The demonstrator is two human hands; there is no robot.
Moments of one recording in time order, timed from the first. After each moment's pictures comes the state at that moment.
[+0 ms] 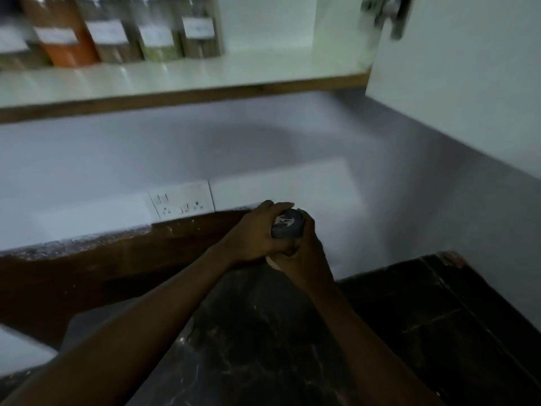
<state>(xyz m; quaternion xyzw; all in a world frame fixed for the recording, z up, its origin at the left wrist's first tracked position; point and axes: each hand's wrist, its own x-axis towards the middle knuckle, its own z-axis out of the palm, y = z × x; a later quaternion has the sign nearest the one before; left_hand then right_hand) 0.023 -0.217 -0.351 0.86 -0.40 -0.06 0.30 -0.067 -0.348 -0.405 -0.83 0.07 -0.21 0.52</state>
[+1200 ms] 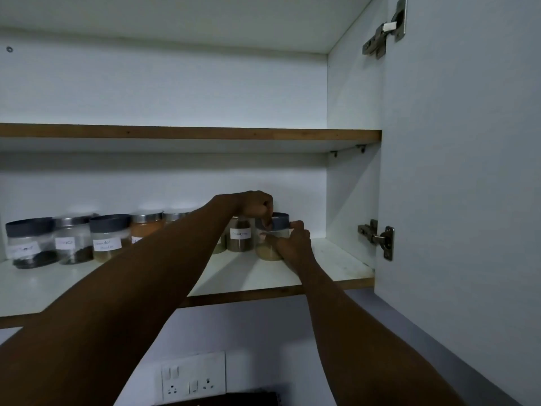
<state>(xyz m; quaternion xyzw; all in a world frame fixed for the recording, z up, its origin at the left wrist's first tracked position) 0.206 -0.231 0.030 0.93 -0.33 0.04 0.12 0.171 -0.373 -0.101 -0.80 0.02 -0.27 0.54</state>
